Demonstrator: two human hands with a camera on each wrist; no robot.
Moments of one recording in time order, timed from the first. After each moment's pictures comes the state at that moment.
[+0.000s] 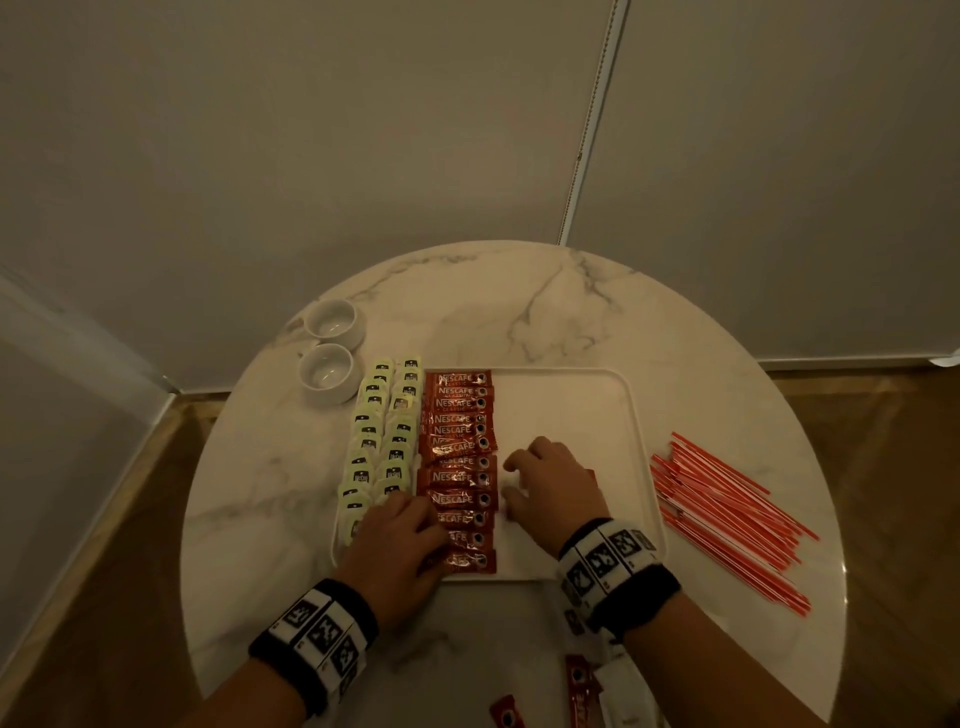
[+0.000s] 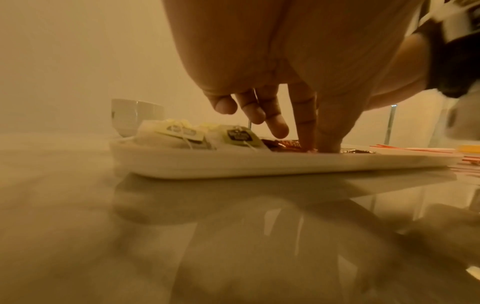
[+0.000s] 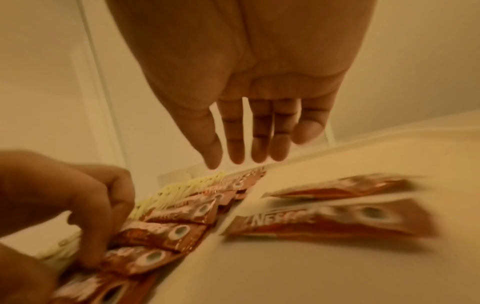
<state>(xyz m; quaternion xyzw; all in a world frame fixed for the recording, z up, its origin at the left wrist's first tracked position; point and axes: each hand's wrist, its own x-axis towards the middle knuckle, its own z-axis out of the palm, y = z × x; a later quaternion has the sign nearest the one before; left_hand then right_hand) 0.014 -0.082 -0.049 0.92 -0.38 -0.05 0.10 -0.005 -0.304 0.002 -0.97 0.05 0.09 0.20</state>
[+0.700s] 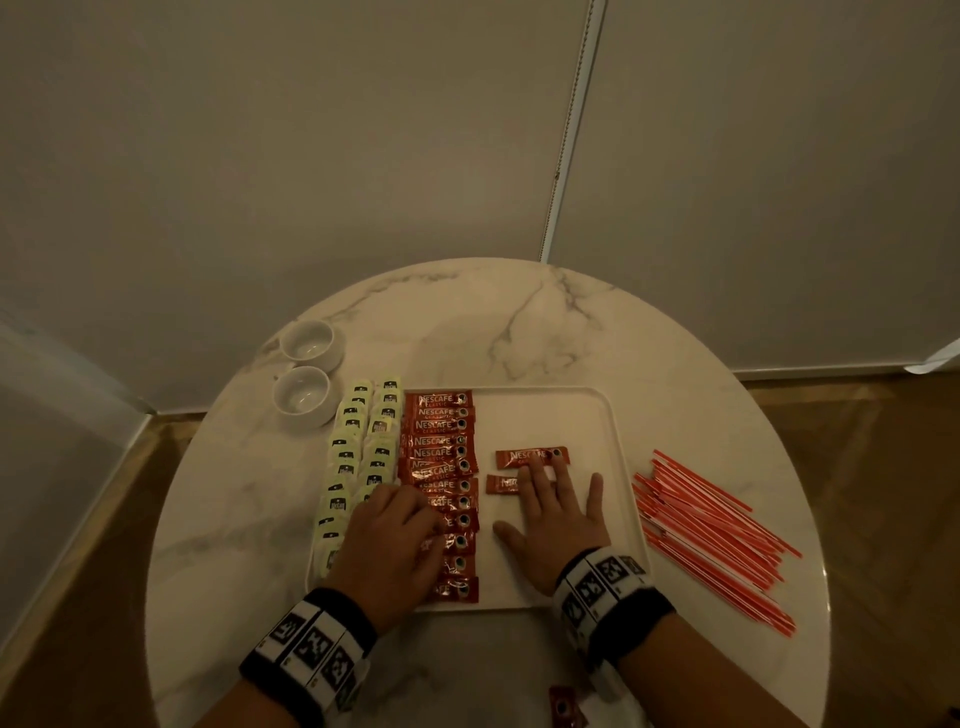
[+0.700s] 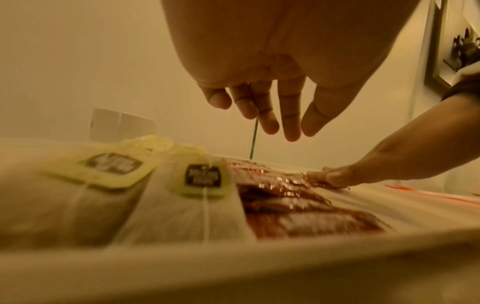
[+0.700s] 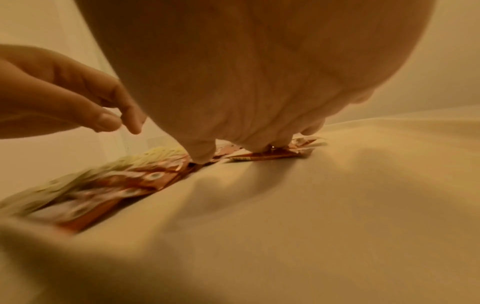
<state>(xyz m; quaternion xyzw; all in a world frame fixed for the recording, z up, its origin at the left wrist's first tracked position) 0.027 -0.115 -0.023 0.92 -0.33 0.02 0.18 -0.012 -0.327 -0.035 -0.95 0.08 0.30 0.03</state>
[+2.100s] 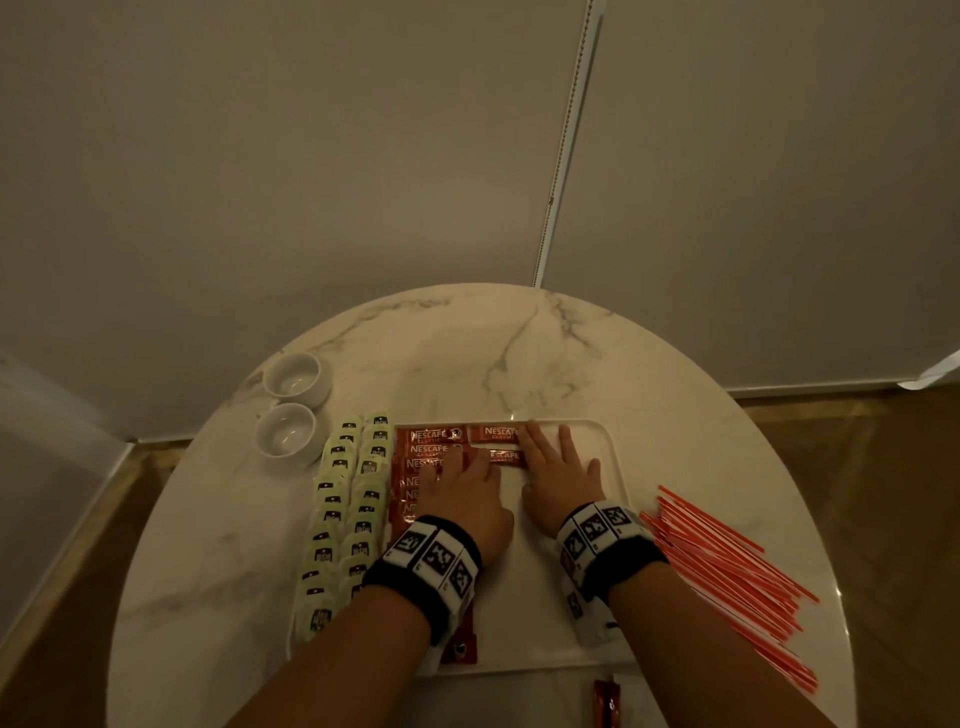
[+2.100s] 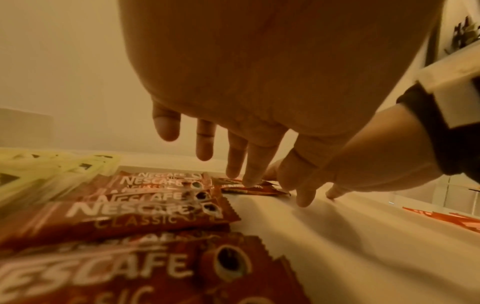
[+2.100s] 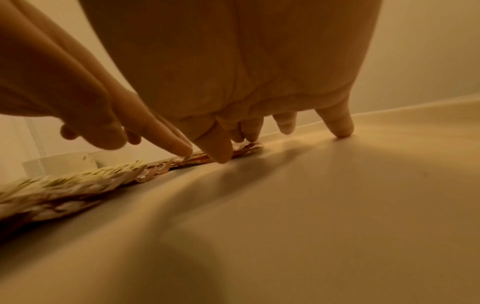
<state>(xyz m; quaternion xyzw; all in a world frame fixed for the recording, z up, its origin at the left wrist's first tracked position) 0.094 -0.230 0.003 0.94 -0.28 -0.20 -0.01 0.072 -0.366 -0.032 -0.95 0.13 0.25 0.15</state>
